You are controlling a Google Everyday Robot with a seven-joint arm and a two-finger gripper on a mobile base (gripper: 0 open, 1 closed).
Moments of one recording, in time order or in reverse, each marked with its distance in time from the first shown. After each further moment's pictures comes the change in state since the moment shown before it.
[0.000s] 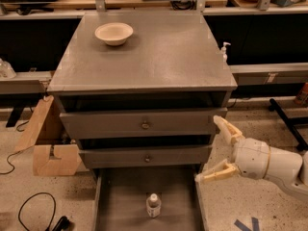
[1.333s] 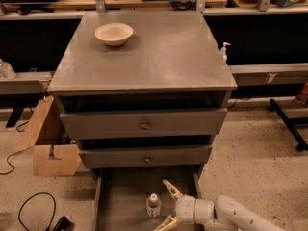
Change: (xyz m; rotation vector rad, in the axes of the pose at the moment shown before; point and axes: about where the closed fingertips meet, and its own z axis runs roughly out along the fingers) arm 0.337 0.127 0.141 -0.209 0.089 0.016
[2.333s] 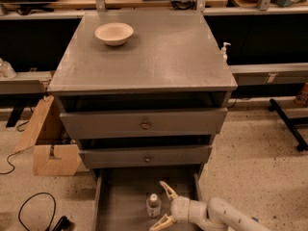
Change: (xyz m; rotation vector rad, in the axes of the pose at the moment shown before) arm 0.062 -0.013 0.030 0.020 -0.015 0.026
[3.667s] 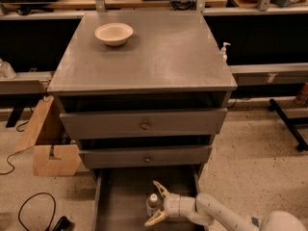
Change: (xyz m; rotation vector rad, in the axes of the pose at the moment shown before) arm 0.078 -0.026 0.054 -0.048 -0.027 -0.007
